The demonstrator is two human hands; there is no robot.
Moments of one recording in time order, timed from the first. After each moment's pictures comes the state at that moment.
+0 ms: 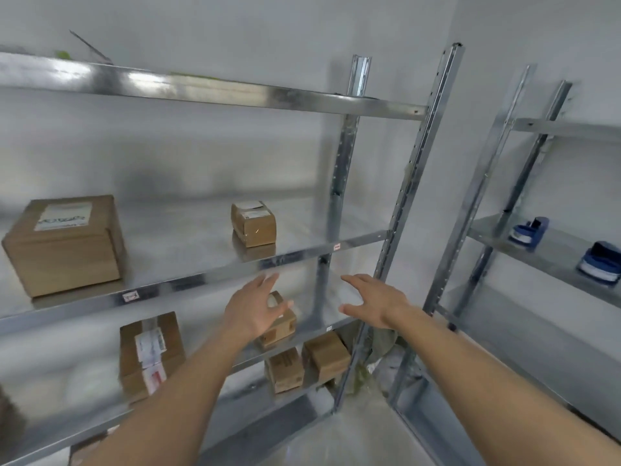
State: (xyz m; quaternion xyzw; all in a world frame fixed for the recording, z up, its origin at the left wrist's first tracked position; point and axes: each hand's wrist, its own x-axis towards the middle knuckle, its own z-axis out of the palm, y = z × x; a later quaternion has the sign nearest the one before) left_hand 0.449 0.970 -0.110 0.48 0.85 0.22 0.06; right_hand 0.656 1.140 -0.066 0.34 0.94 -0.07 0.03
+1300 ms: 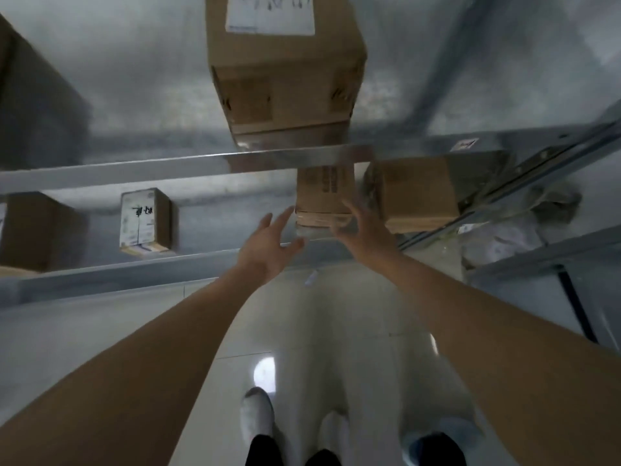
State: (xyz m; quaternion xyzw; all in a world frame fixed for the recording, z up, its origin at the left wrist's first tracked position) left_hand 0.365 1.169 -0.725 0.21 0.91 0.23 0.28; right_hand 0.456 1.362 -0.732 0.28 0.89 -0.35 0.11
